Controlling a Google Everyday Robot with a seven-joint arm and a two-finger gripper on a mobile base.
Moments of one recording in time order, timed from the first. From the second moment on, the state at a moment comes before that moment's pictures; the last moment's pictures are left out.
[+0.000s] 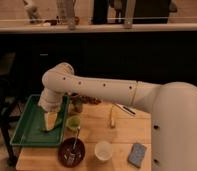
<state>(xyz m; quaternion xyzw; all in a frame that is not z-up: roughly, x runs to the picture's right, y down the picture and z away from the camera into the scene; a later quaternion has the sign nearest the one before) -0.253 0.125 0.683 -0.32 -0.31 -0.16 0.88</state>
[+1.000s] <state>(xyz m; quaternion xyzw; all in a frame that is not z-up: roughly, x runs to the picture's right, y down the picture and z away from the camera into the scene) -0.285 0.157 0.749 -0.34 -0.28 -0.14 0.89</state>
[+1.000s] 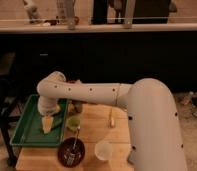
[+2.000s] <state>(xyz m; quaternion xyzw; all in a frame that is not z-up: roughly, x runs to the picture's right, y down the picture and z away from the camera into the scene) -0.293 0.190 0.781 -0.37 -0.27 -0.16 0.88</state>
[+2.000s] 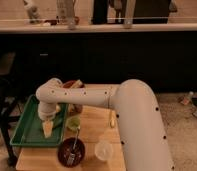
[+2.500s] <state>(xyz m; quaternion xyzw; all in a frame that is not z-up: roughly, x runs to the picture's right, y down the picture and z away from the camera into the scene) -0.294 0.190 0.780 -0.37 -0.27 -0.16 0.88</state>
